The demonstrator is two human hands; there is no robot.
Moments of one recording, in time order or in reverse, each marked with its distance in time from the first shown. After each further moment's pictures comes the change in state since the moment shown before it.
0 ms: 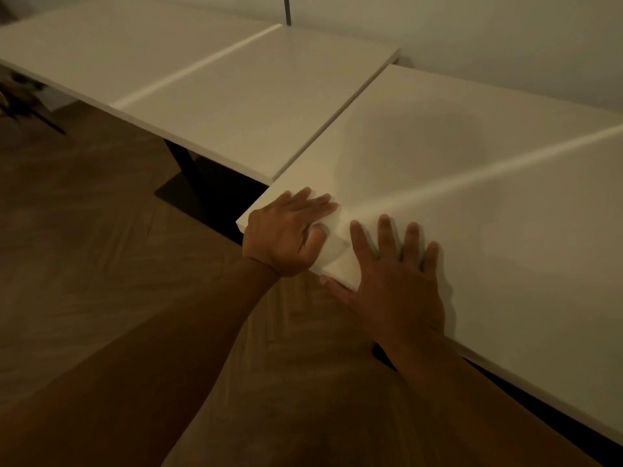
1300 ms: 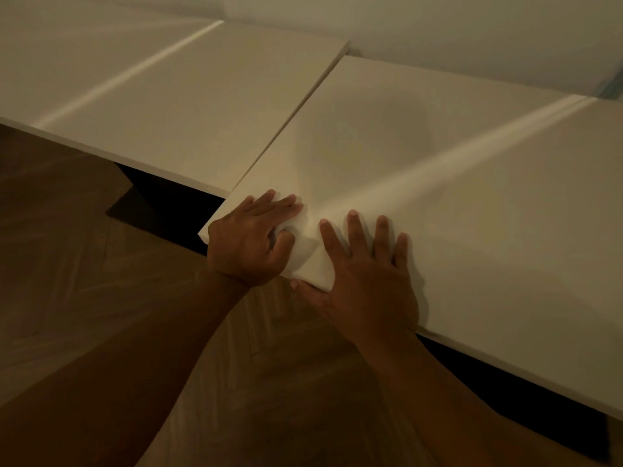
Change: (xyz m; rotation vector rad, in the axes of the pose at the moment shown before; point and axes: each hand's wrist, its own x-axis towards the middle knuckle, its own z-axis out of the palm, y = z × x) left_hand 0.017 -0.018 0.011 -0.039 0.092 0.083; right_hand 0.011 -0.006 0.000 0.044 0.039 0.068
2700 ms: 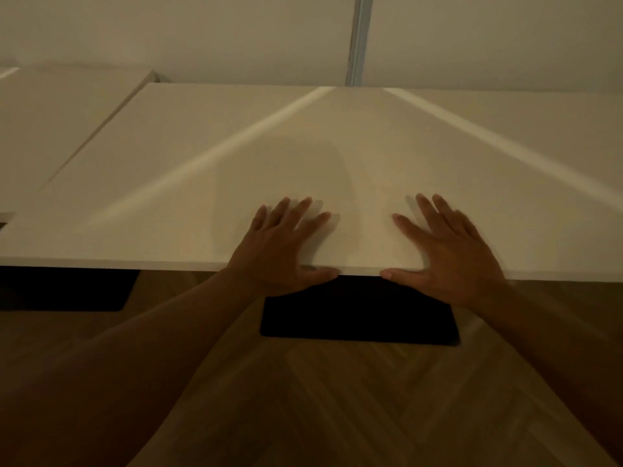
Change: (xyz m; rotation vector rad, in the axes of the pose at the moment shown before) left_hand -0.009 0.313 0.094 0.088 -0.565 0.432; right_hand -0.247 0.355 -0.049 -0.065 -0.059 0.281
